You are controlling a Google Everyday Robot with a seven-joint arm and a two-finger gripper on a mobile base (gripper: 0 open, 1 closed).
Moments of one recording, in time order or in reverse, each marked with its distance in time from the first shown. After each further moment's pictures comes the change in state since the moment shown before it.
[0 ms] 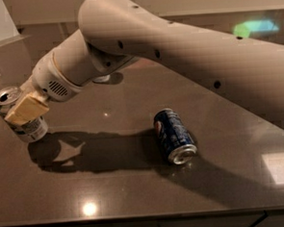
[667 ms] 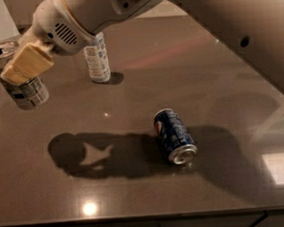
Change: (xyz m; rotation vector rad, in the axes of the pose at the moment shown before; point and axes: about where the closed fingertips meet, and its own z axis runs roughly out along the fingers) arm -0.059 -0.005 -0.077 -0.032 -0.020 -0.050
